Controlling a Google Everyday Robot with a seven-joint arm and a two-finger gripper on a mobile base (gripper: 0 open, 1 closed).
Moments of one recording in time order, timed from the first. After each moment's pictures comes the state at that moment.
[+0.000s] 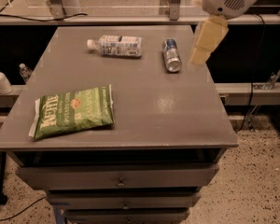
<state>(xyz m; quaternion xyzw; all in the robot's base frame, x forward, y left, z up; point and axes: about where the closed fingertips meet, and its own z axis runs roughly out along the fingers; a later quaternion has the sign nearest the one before) 0.552 -0.130 1.009 -0.64 0.73 -0.03 0.24</state>
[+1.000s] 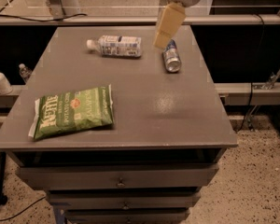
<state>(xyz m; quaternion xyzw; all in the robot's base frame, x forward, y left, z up) 0.614 -0.051 1.013 -0.66 0.70 0.01 0.28</state>
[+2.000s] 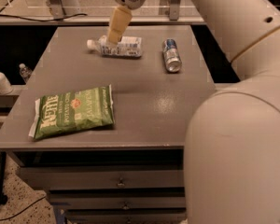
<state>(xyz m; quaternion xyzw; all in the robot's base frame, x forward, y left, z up) 0.698 0.058 0.977 -0.67 0.68 0.05 0.29</state>
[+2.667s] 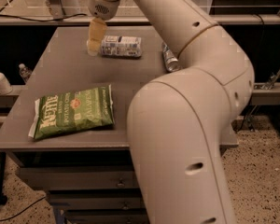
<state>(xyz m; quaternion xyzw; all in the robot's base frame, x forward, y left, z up) 0.742 0.127 0.924 -0.69 0.69 0.03 0.24</state>
